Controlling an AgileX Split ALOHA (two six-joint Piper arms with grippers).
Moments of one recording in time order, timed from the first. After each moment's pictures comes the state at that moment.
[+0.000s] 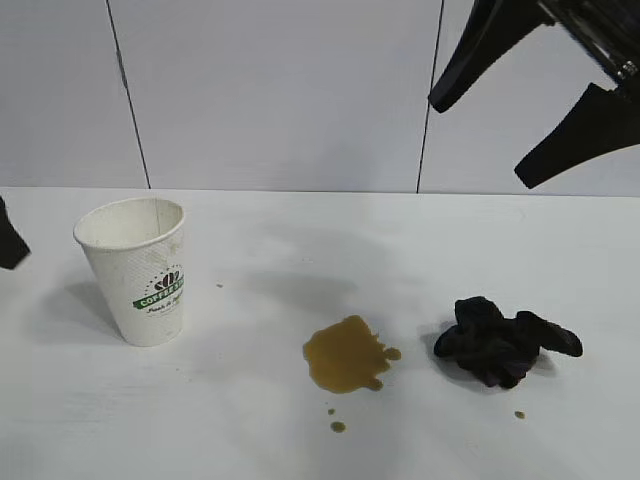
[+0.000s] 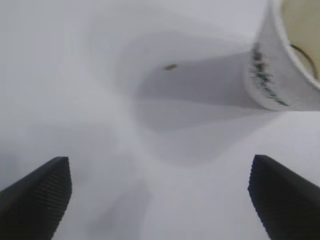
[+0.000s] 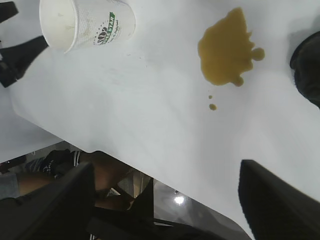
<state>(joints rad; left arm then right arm) 0.08 1.58 -0.90 -0.40 0.41 0.96 0.12 1.54 -1.22 0.67 1.18 -0.12</state>
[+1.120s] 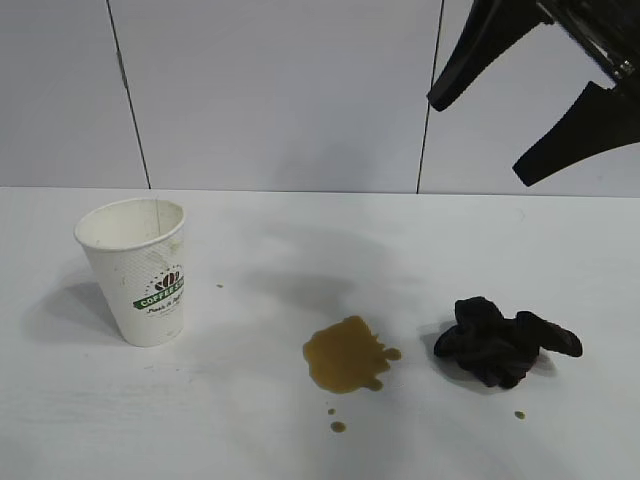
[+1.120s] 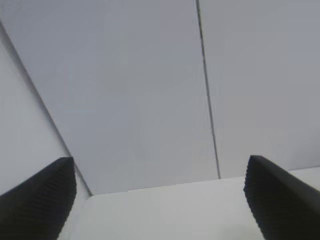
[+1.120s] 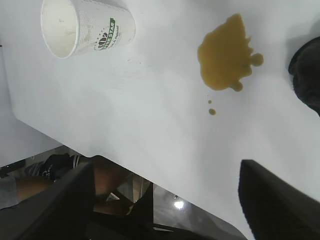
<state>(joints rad) 0.35 0.33 -0.89 -0.56 0.82 0.68 0.12 1.54 -1.22 0.67 1.16 -0.12</state>
